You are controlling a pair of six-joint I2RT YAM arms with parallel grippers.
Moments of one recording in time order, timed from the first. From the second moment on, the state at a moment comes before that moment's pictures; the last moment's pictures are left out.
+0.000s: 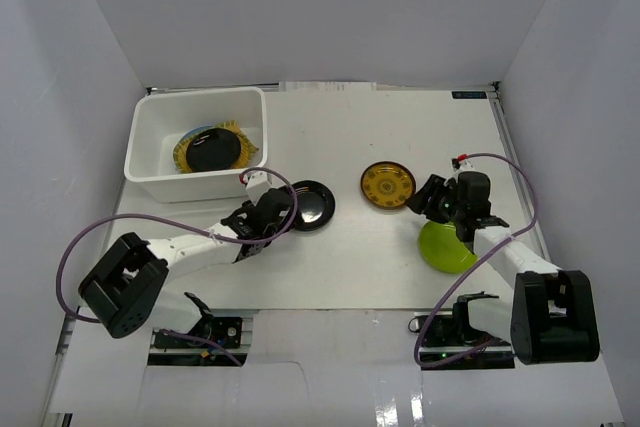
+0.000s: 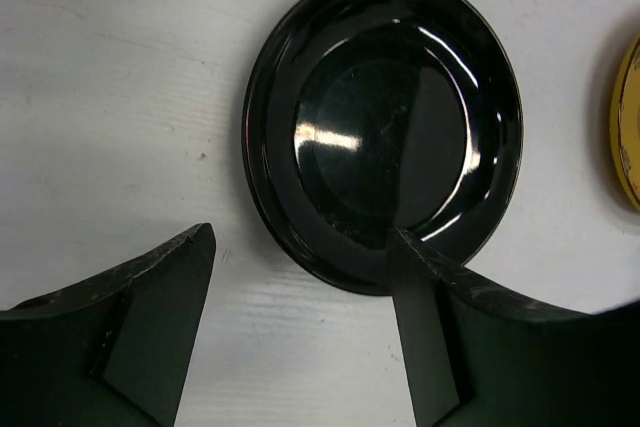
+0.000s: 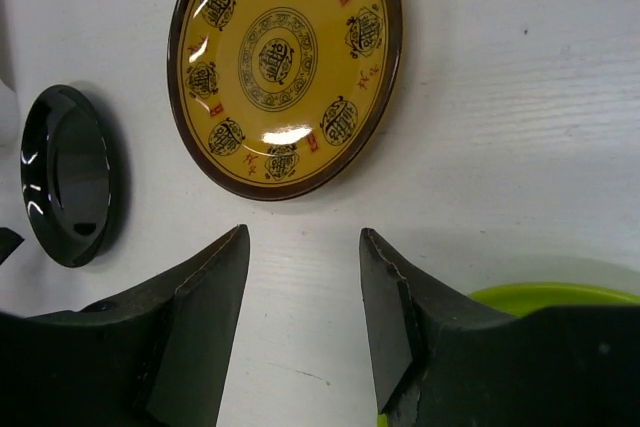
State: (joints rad) left arm -0.77 1.34 0.59 -0.02 -0.46 -0.90; right arm 0.09 1.14 0.44 0.06 -0.30 0.48
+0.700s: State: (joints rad) left arm -0.73 1.49 0.58 0.19 -0.44 -0.86; right arm 0.09 1.08 0.44 0.10 -0.29 0.51
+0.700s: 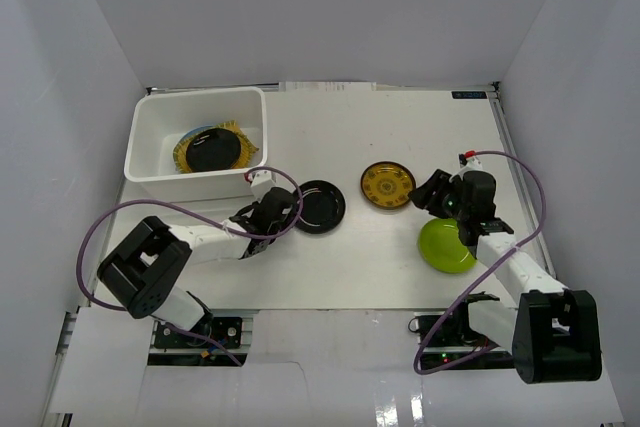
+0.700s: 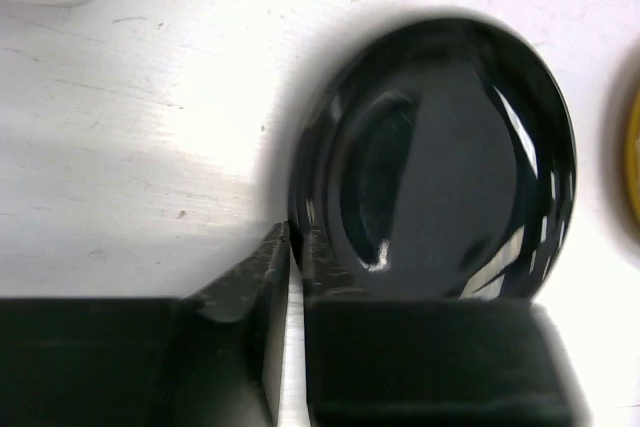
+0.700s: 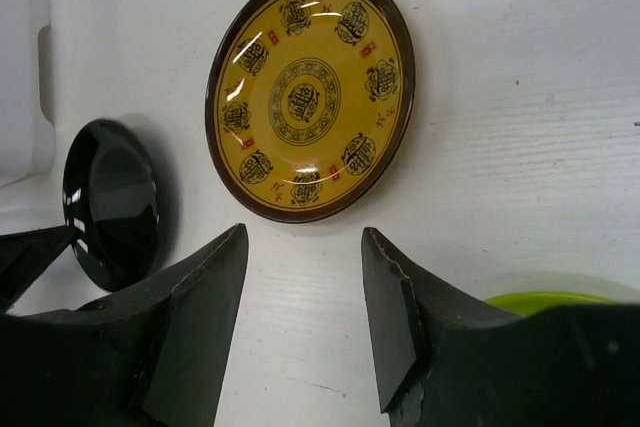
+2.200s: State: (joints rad) left arm 0.17 1.35 1.02 -0.14 0.00 -0.69; right arm 0.07 1.63 0.58 0.36 -0.38 0.65
